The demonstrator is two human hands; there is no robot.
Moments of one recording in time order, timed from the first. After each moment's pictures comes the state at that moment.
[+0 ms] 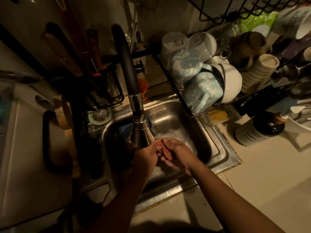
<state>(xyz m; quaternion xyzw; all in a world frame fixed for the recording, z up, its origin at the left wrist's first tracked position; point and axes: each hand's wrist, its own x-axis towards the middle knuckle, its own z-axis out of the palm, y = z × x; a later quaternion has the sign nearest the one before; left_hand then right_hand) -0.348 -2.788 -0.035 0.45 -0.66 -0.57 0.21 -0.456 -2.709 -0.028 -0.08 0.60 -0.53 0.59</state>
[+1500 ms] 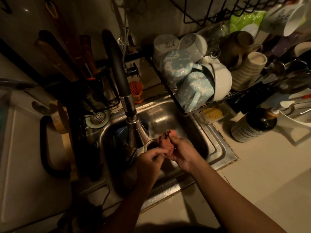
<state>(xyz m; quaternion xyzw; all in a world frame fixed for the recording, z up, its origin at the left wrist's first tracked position) -0.339 -2.760 -0.027 0.42 -0.68 -0.57 0.20 -0.467 -2.711 -0.031 0.08 0.51 -0.65 0.56</state>
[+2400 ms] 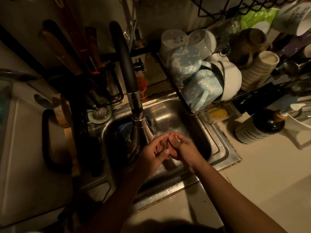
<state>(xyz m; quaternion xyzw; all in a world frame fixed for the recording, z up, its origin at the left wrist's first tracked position) -0.338 -2.787 -0.043 0.27 -0.67 -0.68 0.16 -0.462 -2.704 -0.028 -0.05 0.59 -0.62 0.51</state>
